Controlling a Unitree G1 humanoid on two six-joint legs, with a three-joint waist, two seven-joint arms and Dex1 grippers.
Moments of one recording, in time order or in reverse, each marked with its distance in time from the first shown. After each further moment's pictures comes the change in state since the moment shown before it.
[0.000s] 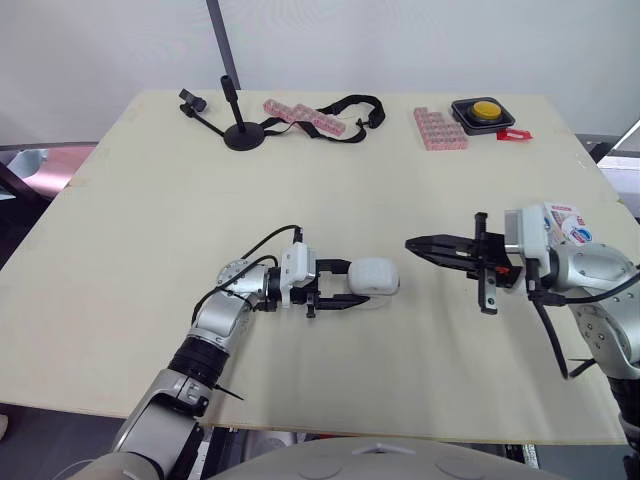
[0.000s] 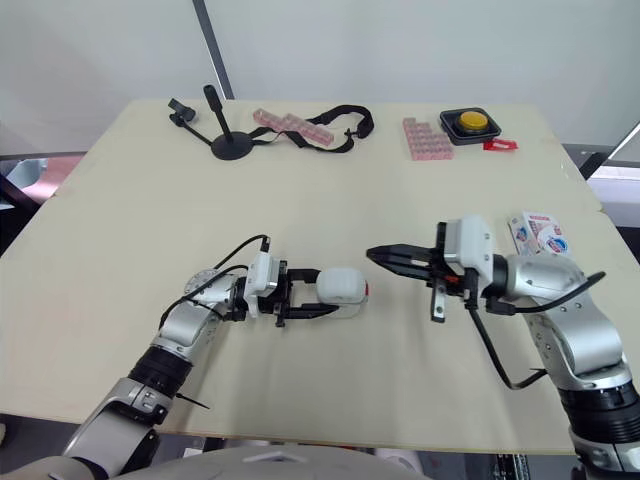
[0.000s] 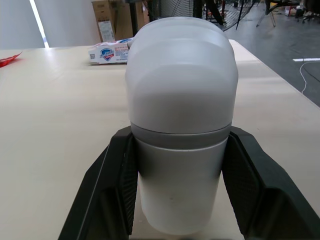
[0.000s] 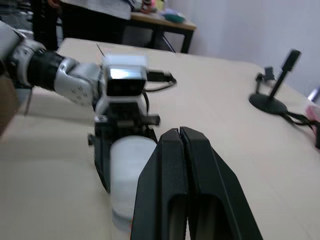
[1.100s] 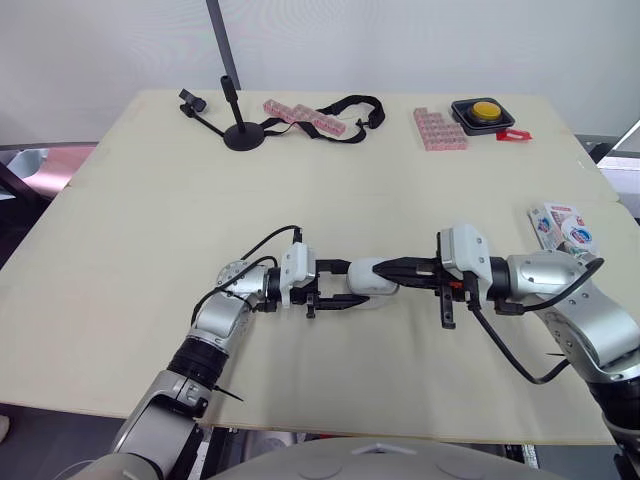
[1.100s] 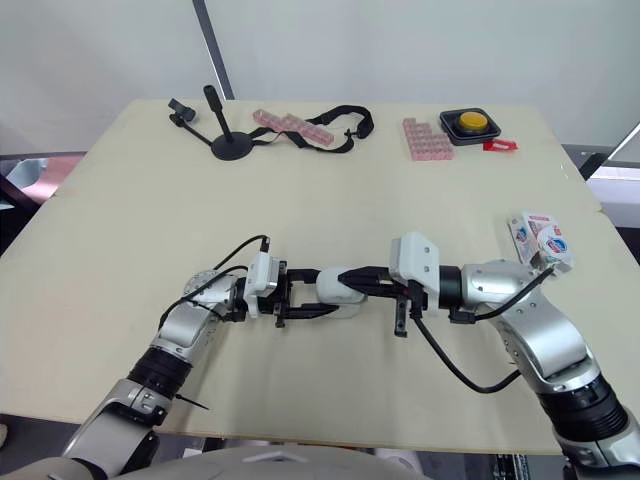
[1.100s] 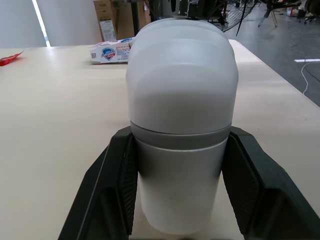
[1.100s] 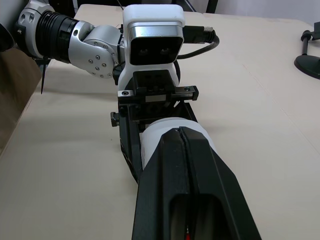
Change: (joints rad) left arm 0.005 0.003 0.001 -0.008 0.000 0.003 0.008; right arm -0.015 -0.002 0.163 -0.015 -0.141 0.104 -0.068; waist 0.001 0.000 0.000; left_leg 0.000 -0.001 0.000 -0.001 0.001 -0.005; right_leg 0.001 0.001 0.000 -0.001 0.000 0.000
